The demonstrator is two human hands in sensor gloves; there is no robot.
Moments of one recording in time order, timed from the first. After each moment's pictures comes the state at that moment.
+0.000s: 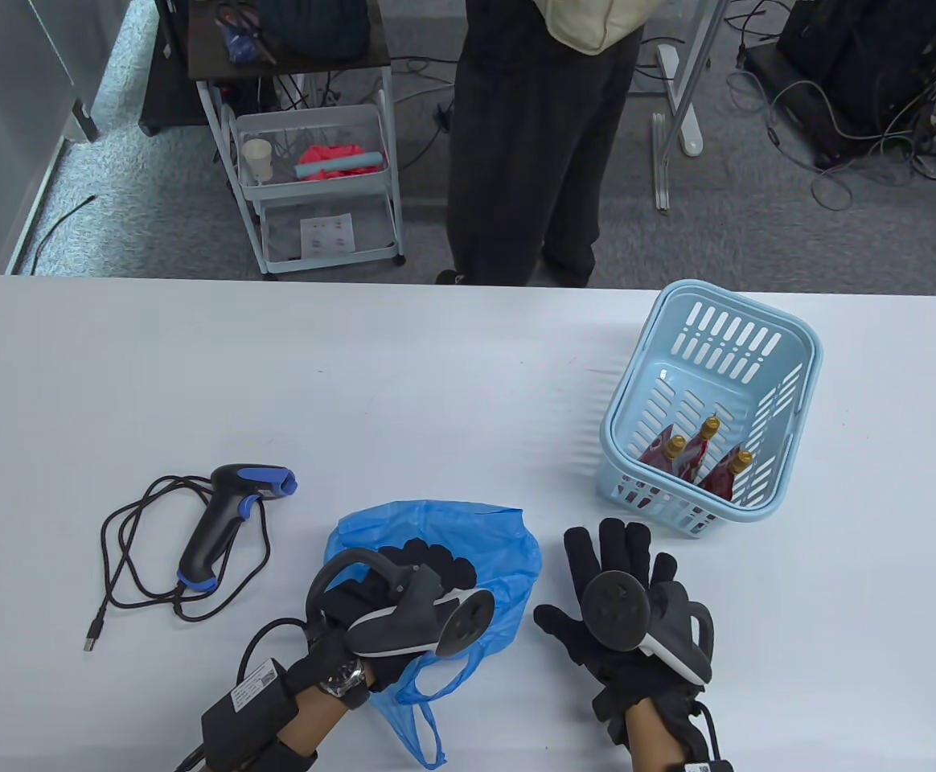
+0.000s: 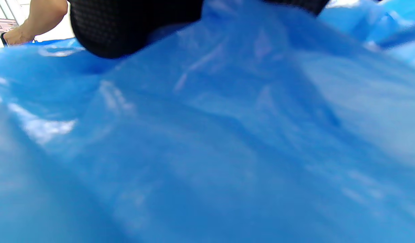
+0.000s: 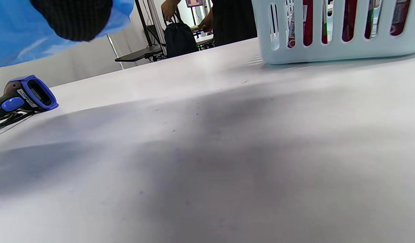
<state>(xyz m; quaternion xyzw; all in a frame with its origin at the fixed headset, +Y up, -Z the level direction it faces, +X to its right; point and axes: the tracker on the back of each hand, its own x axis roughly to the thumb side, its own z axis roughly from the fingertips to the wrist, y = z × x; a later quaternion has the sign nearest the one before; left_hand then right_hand) -0.068 -0.688 -0.176 -0.06 -0.28 -0.12 0.95 0.152 -0.742 -0.172 0.08 0.12 0.98 0.15</state>
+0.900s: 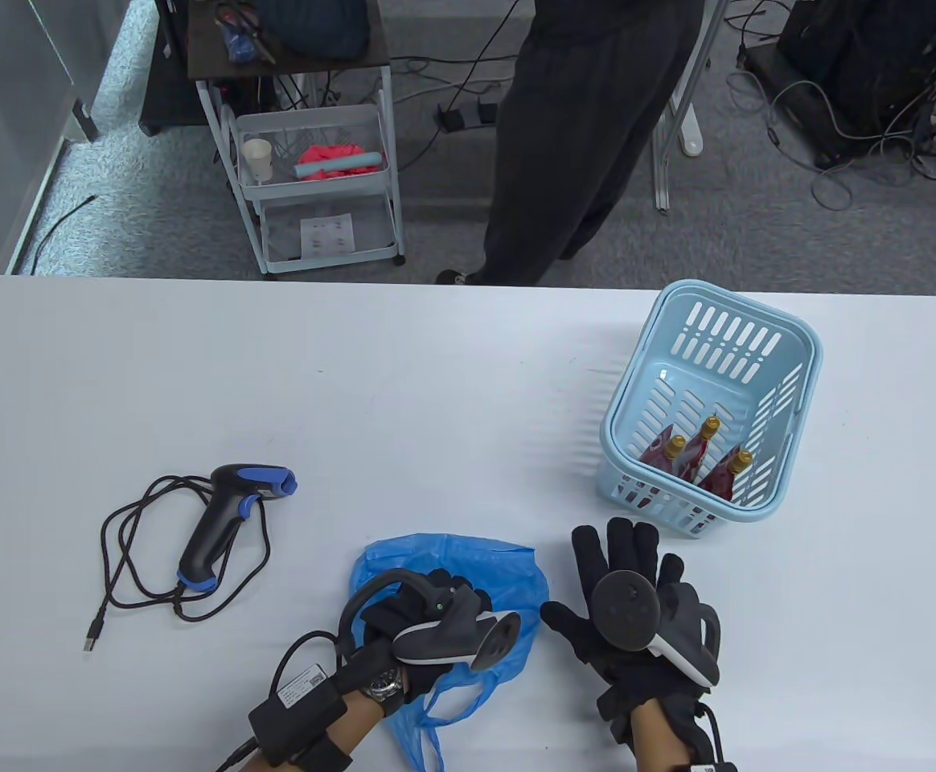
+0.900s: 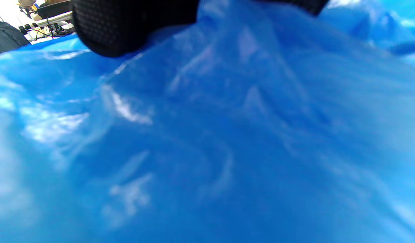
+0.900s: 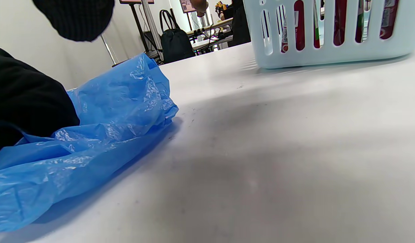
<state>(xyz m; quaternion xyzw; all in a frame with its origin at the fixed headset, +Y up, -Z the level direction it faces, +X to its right) -0.041 -0.762 -0.177 -0.13 -0.30 -0.16 0.93 0.158 -0.740 -0.171 0.07 0.11 0.98 0.16</state>
